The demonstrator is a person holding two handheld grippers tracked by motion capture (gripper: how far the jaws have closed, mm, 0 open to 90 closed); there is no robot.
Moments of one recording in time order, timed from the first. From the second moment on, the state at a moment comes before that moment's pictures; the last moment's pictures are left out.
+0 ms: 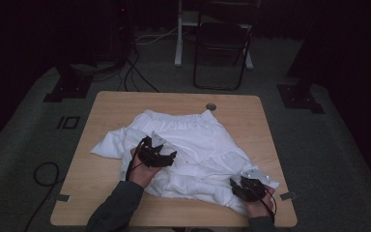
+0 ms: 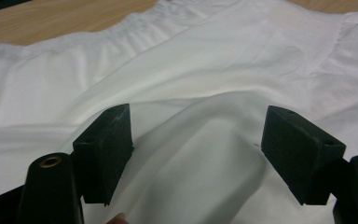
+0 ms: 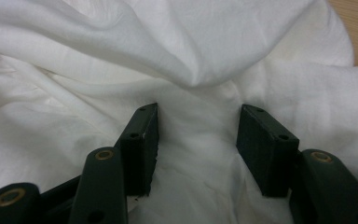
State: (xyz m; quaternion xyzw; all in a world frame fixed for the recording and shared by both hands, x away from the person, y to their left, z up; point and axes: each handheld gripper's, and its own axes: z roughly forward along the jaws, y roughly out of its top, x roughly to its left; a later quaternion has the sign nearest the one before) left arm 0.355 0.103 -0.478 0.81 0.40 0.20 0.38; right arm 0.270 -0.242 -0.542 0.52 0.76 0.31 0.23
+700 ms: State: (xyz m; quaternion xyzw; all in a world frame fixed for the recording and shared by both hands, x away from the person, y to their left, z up) left arm 0.324 0.155 -0.504 0.81 0.46 0.24 0.29; right arm 0.270 -0.242 -0.542 0.52 0.76 0.31 0.23
